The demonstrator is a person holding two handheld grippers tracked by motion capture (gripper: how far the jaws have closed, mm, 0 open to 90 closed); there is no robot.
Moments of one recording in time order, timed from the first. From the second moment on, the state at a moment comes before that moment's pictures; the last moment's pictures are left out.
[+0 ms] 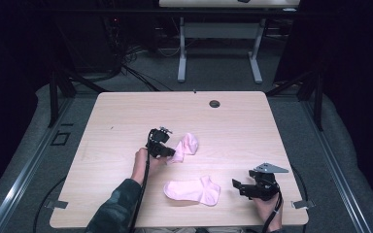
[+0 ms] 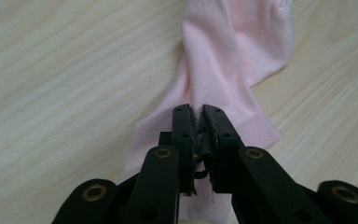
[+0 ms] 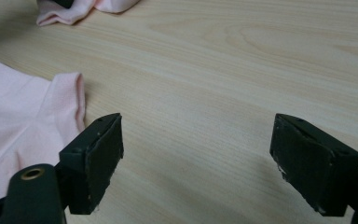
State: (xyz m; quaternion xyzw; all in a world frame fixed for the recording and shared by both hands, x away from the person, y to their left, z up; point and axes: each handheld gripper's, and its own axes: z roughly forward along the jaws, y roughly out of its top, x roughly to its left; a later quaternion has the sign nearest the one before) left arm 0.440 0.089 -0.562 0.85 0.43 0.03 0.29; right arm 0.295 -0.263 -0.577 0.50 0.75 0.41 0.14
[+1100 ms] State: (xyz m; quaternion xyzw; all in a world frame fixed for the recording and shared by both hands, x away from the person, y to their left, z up) left arm 0.330 0.184 -0.580 0.80 0.46 0.23 0.30; right arm 0.395 -0.131 -0.548 0.41 0.84 0.35 0.06
